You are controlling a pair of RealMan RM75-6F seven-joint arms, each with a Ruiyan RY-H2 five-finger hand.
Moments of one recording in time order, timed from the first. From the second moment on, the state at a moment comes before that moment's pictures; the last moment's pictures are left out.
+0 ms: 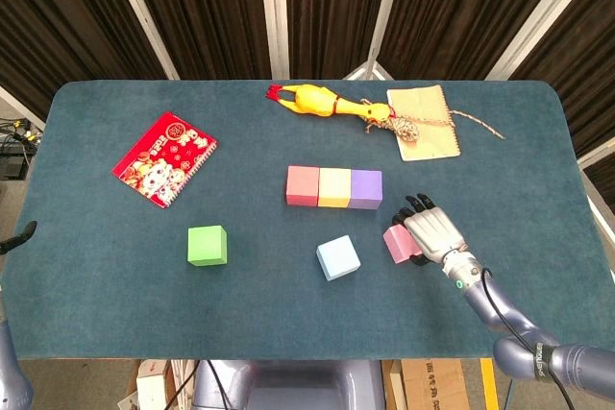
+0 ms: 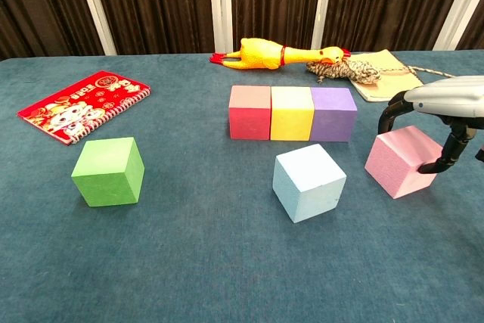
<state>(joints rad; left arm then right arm) -0.20 -1.33 -0.30 -1.43 1.20 1.55 0.18 0.71 -1.25 0.08 -1.61 -1.06 0.79 -0.40</state>
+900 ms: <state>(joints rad) -0.19 -1.32 -0.29 -1.44 1.20 1.55 0.16 0.73 -1.28 0.06 -1.60 -1.03 0.83 -0.42</state>
